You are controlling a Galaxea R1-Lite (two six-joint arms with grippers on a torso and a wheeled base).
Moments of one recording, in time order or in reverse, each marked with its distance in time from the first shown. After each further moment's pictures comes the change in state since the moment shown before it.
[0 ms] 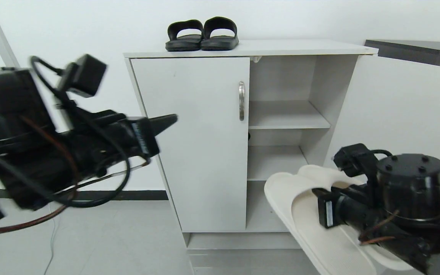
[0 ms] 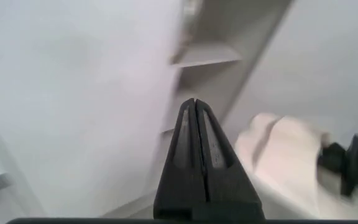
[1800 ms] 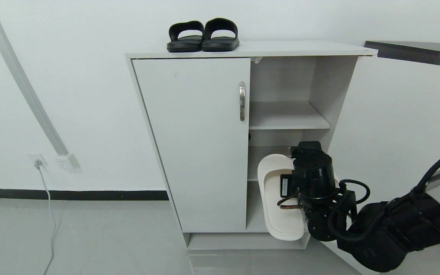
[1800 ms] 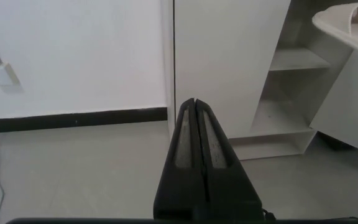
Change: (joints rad) left arm 0.460 -1.364 0.769 0.609 0.020 0.160; right arm 0.000 0.407 -0.239 -0.229 -0.315 0.045
